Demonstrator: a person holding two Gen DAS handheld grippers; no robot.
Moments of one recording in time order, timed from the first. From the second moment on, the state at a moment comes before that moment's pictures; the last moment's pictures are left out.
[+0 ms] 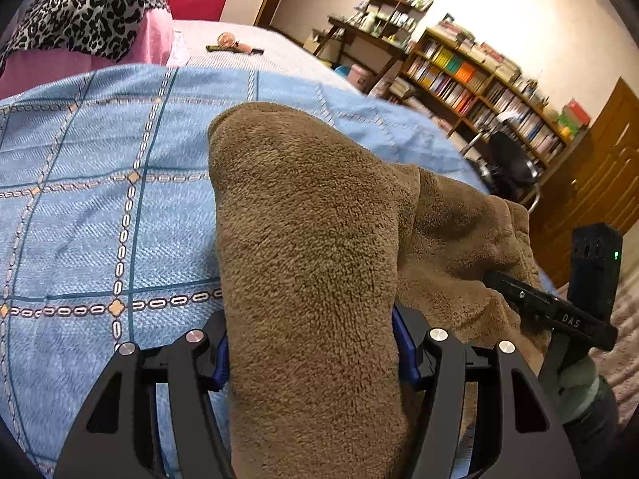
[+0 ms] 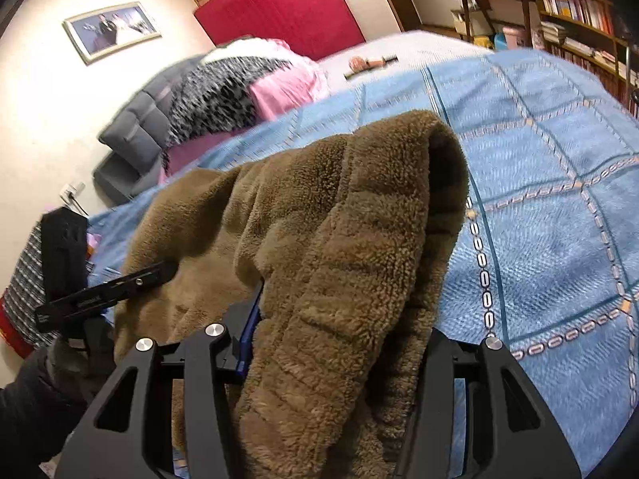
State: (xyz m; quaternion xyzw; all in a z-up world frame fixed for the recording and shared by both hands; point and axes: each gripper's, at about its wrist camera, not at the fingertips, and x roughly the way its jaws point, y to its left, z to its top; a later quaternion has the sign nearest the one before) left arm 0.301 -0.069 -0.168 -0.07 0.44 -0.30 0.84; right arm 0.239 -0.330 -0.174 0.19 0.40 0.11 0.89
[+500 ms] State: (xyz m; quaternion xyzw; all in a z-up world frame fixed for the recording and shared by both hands) left arm 0.260 -0.070 -0.151 0.04 0.38 -0.22 0.89; right arm 0.170 -0.313 -0.149 0.08 0.35 -0.03 0.93
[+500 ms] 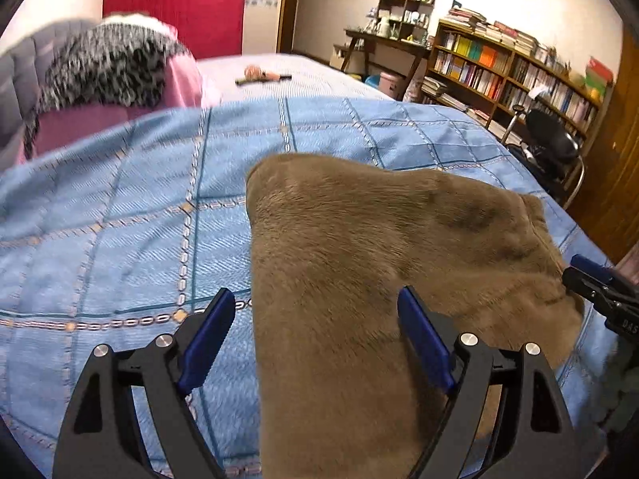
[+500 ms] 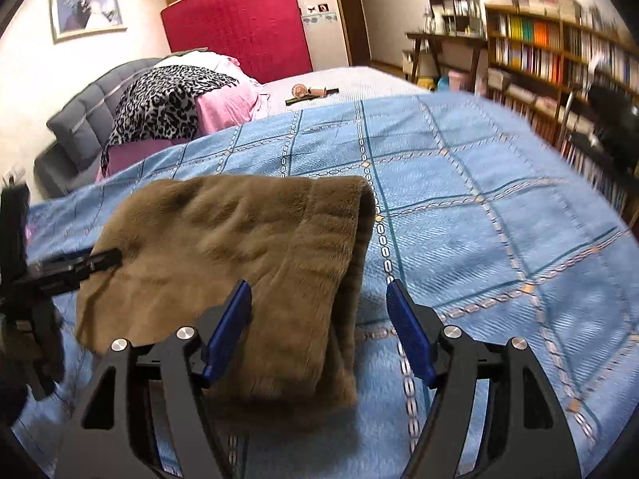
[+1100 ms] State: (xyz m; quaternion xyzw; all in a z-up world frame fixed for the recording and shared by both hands) left arm 0.228 -0.091 -0.172 0.13 0.37 -0.18 0.90; right arm 0.160 -0.326 -0.195 0.12 0.40 -0.07 0.91
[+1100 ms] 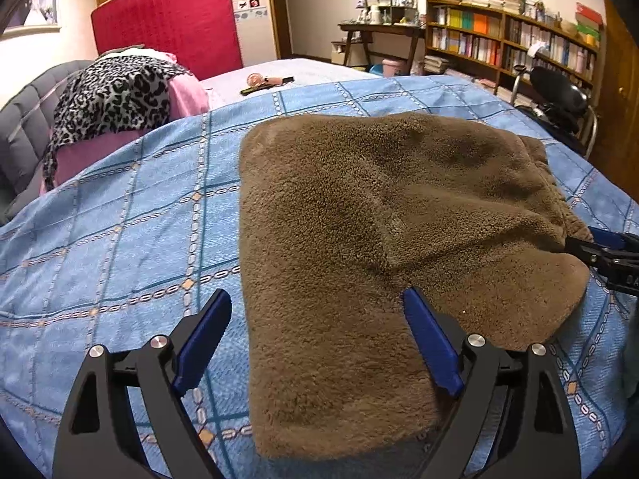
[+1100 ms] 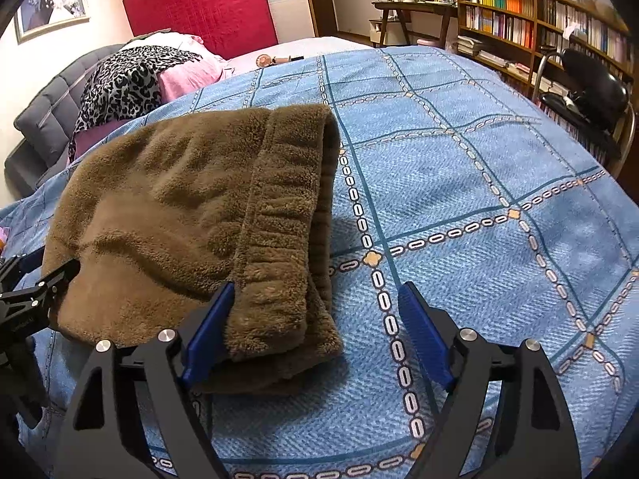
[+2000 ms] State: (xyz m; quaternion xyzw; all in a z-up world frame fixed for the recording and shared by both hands) left arm 0.161 -0.104 -0.085 0.14 0.32 -0.15 0.92; right arm 0.100 -0.269 -0.093 0.13 0.32 -0.02 0.94
